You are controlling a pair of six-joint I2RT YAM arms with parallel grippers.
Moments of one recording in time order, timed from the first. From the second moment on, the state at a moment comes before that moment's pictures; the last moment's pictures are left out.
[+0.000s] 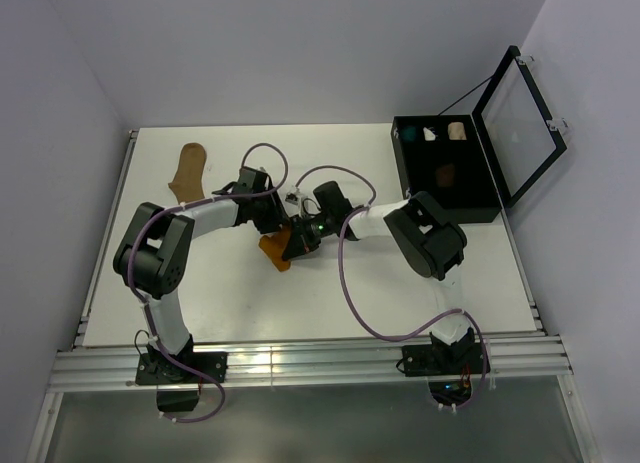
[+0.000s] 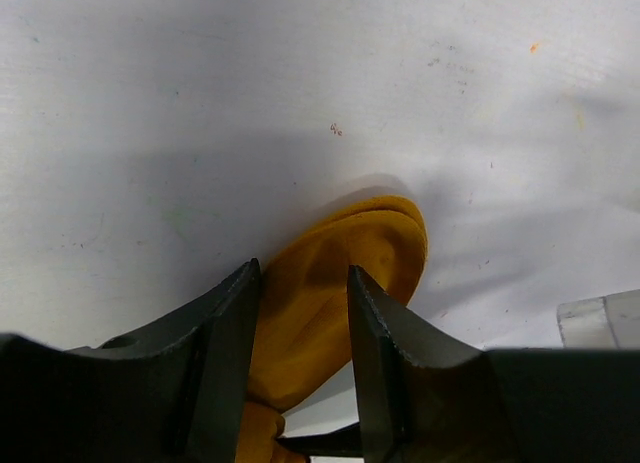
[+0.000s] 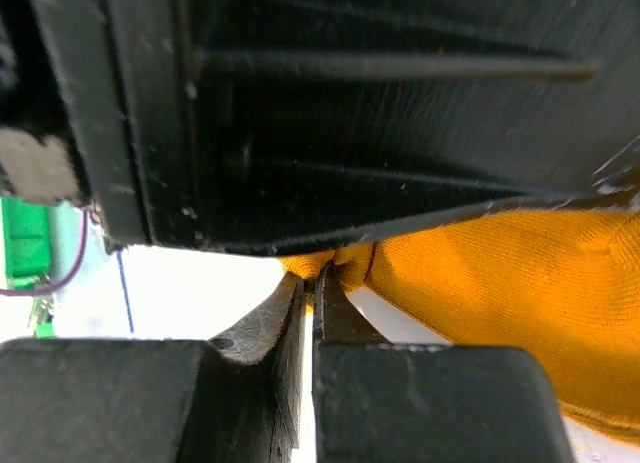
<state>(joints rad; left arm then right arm) -0.43 1.86 1.11 -0.17 0.17 -0.78 0.64 2.08 1.14 0.16 -0.86 0.31</state>
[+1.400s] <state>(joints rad) -0.45 1.45 0.71 -0.16 -0.02 -1.07 0.66 2.06 1.03 0.36 -0.75 0.51</state>
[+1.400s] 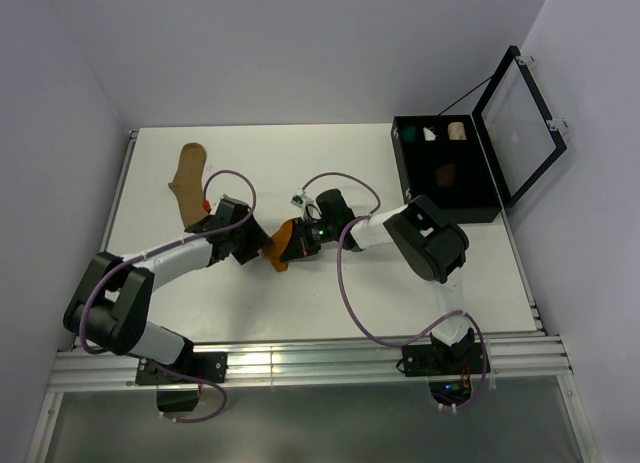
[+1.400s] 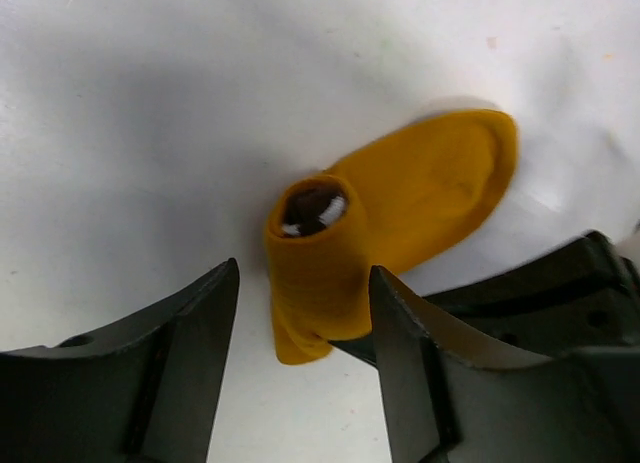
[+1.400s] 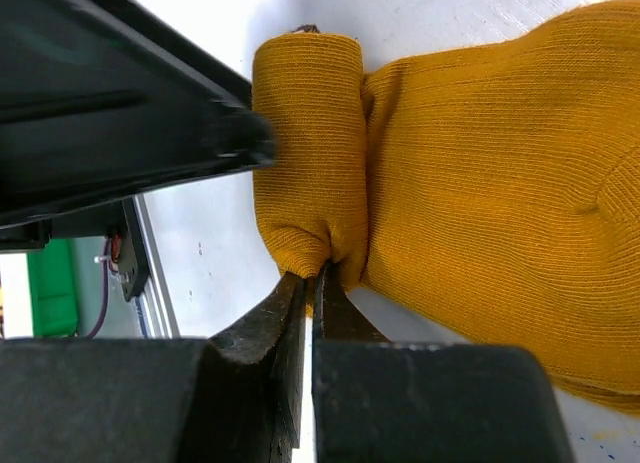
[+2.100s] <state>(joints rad) -0.46 1.53 0.74 -0.14 -0.05 -1.07 0.67 1.88 1.00 0.19 -0.58 0.45</state>
